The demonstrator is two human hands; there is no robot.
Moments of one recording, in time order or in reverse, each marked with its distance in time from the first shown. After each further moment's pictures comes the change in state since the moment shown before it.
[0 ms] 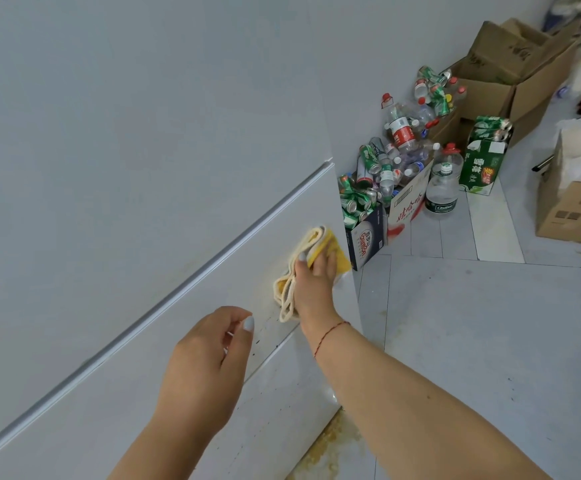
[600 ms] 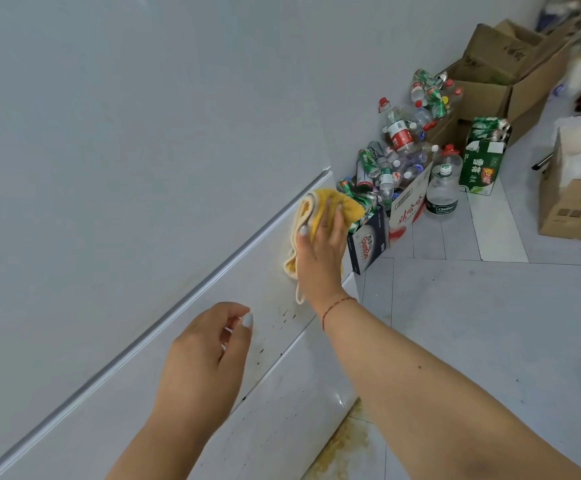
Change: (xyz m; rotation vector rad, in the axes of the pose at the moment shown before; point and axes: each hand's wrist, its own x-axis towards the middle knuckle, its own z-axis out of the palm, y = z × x) left_hand 0.011 0.007 -0.008 0.005 0.030 0.045; right_hand 0.020 -0.037 -0.006 -0.374 0.099 -0.534
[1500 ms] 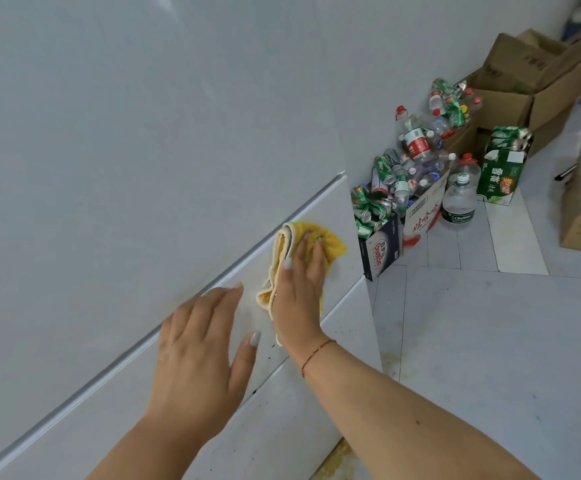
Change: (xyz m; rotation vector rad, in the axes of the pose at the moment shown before) left_hand -0.014 -0.019 -0.019 0.533 0.145 0.393; right_hand -0.074 -0.035 0.024 0.187 -0.102 0.061
